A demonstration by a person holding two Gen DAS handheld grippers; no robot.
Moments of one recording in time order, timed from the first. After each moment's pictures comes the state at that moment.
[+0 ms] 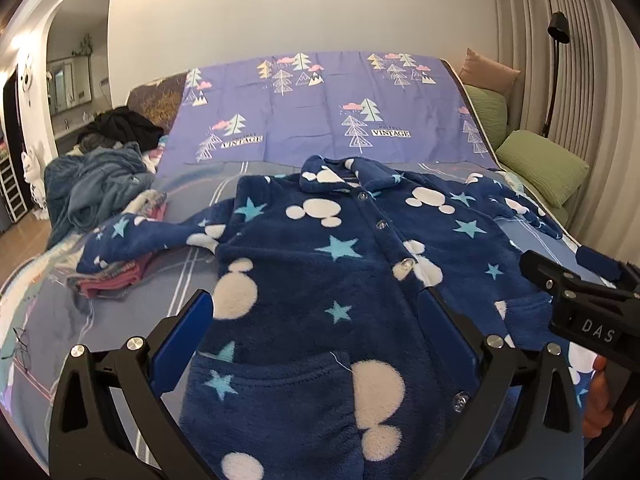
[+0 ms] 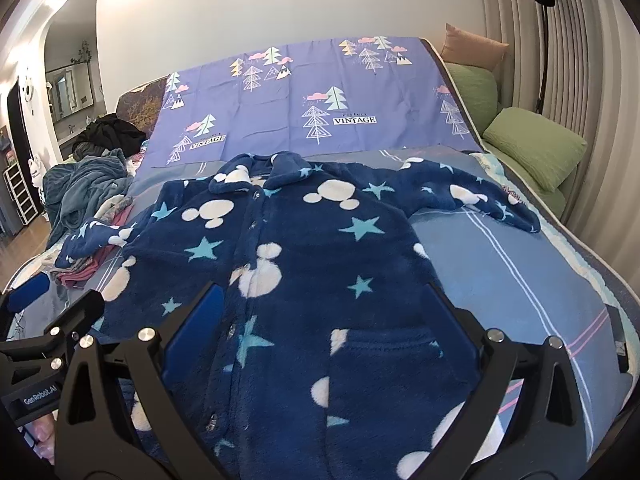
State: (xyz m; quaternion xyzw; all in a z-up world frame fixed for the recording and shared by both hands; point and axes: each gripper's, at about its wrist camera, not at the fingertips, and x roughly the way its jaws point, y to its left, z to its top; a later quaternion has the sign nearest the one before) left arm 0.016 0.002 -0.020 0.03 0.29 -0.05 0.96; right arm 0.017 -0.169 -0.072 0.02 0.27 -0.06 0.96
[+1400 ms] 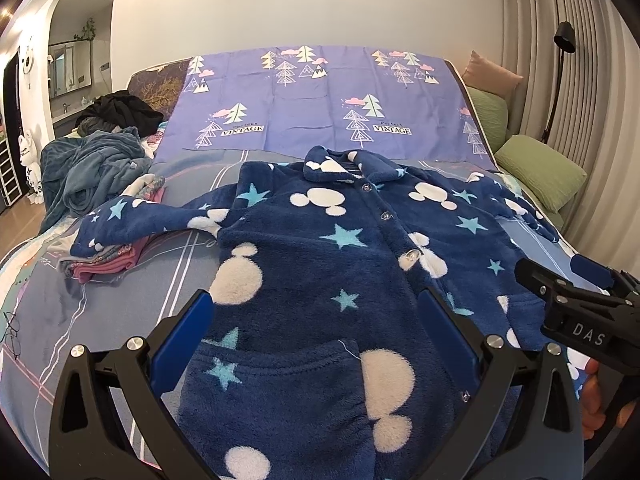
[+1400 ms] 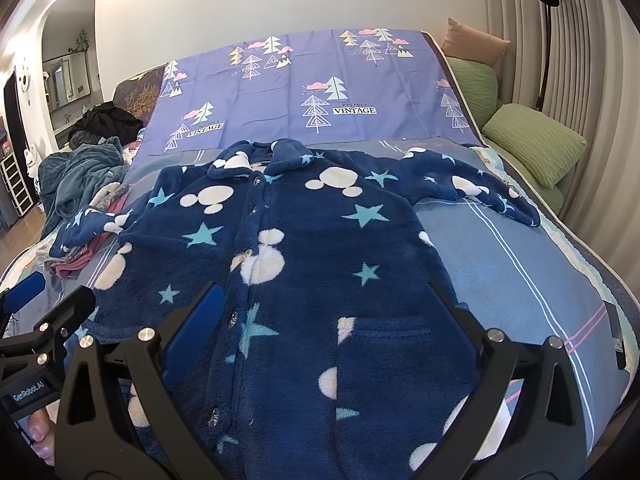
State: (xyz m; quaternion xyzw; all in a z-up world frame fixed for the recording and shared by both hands) left arm 0.018 0.015 -0.031 0.01 0.30 -0.06 0.95; right arm 0.019 -0.163 -0.079 0.01 0.29 -0.06 0.96
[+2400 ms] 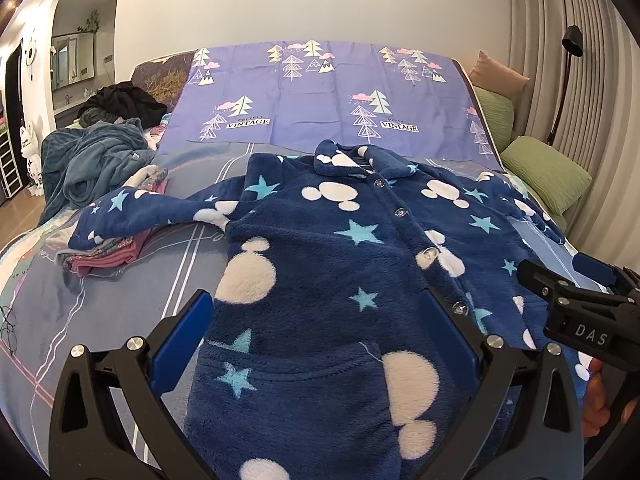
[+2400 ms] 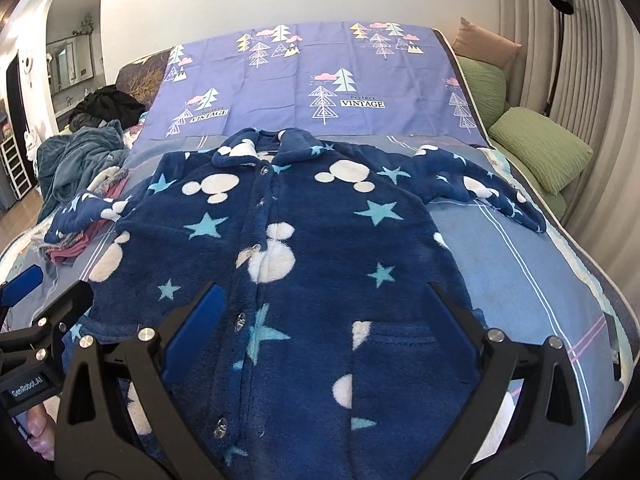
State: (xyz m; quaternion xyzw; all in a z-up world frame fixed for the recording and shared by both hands) left arm 0.029 0.035 -0.041 -0.01 0.30 -0.06 0.95; right arm 0.036 -0.145 -0.084 -0.02 0.31 -0.06 0.95
